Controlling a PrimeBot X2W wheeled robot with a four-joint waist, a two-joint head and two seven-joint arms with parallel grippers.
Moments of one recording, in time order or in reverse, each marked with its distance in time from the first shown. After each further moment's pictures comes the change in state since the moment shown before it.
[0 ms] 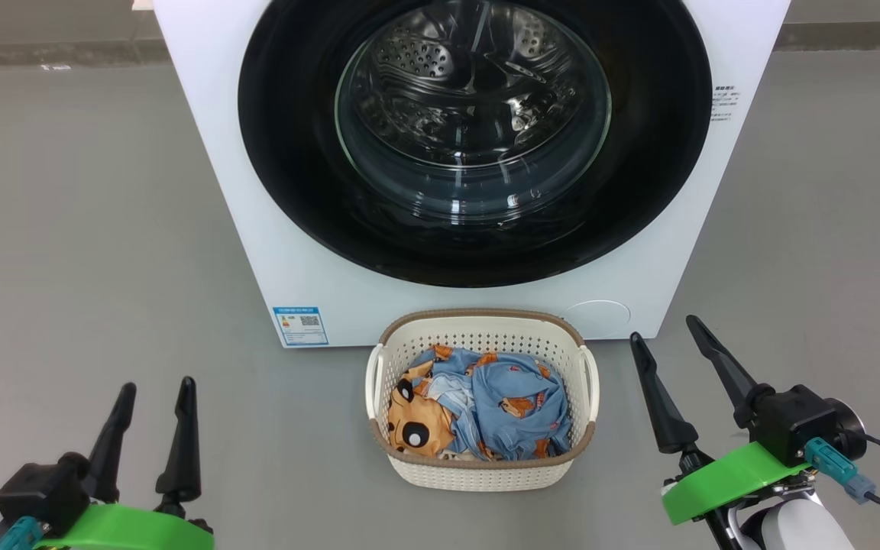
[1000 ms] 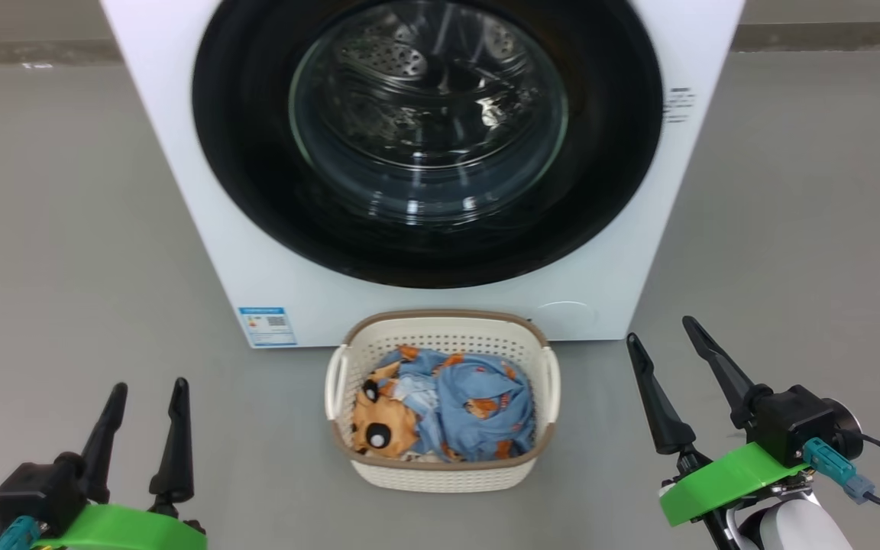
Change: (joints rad) left arm -0.001 0.009 0.012 0.007 0.044 0.000 0.000; right arm 0.000 -0.003 0.010 0.000 0.013 0.000 0.000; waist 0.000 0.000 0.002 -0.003
